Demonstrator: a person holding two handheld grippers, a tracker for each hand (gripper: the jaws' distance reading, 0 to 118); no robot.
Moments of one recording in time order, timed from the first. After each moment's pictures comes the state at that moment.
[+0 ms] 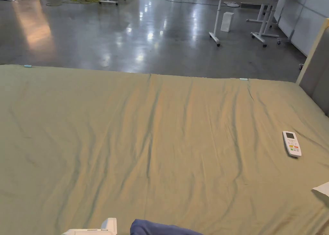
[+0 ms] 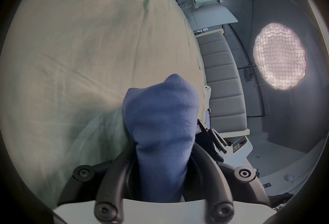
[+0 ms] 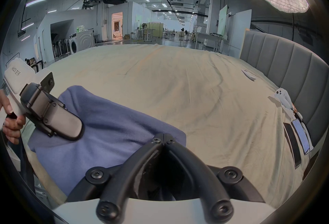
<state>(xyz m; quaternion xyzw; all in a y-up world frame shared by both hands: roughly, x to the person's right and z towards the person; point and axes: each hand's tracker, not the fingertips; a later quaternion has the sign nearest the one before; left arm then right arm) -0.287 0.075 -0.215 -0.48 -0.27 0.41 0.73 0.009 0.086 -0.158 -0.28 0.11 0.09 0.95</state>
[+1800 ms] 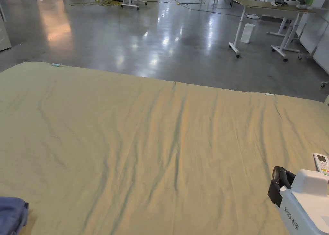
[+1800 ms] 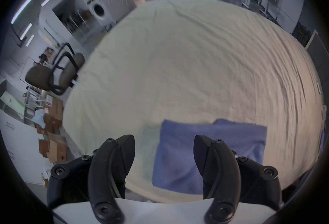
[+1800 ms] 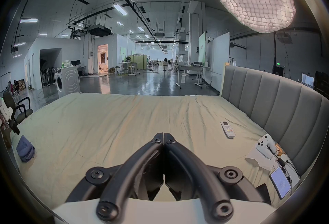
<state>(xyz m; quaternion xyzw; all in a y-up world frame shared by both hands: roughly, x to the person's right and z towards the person) -0.716 0.215 -0.210 -0.53 0.22 0.01 0.82 0.048 0.256 -0.272 -0.14 0.04 0.04 0.99</state>
